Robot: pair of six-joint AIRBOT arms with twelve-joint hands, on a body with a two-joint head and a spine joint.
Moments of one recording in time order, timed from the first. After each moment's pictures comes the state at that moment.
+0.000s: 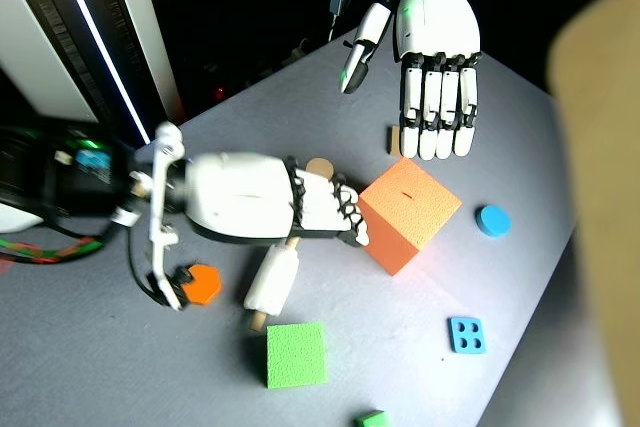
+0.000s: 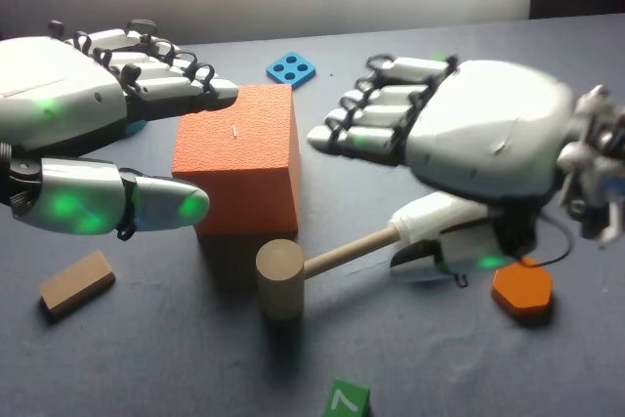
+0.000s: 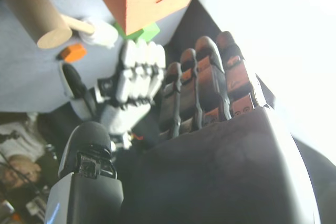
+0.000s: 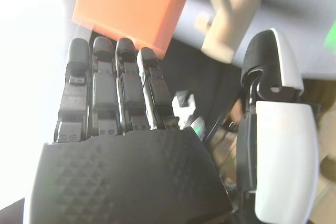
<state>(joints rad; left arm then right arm) 0.47 -0.69 0.96 0.54 -0.48 0.43 -0.38 -1.01 0.90 0.01 0.31 -1.24</state>
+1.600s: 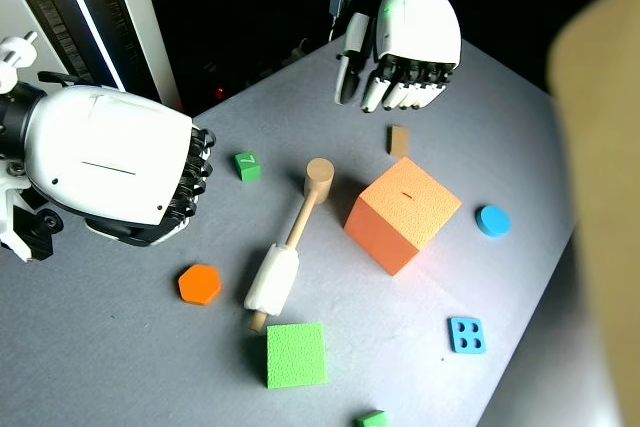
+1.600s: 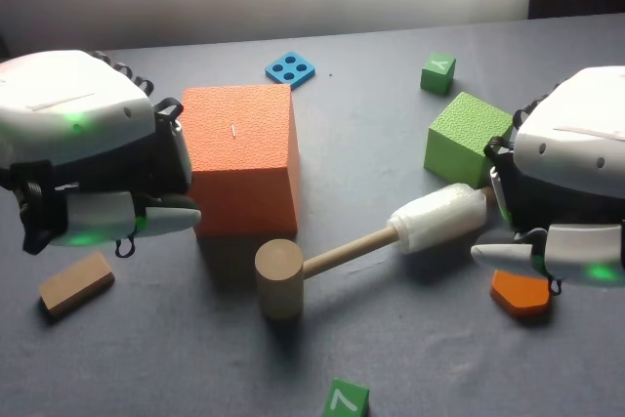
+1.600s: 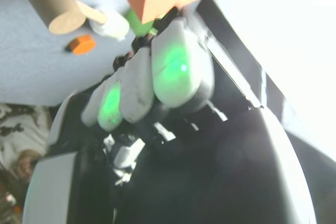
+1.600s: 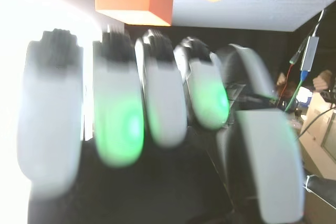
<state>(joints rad) 0.44 -0.69 0.91 0.54 -0.42 0.44 -0.27 -0.71 0.66 0.36 0.06 -1.39</state>
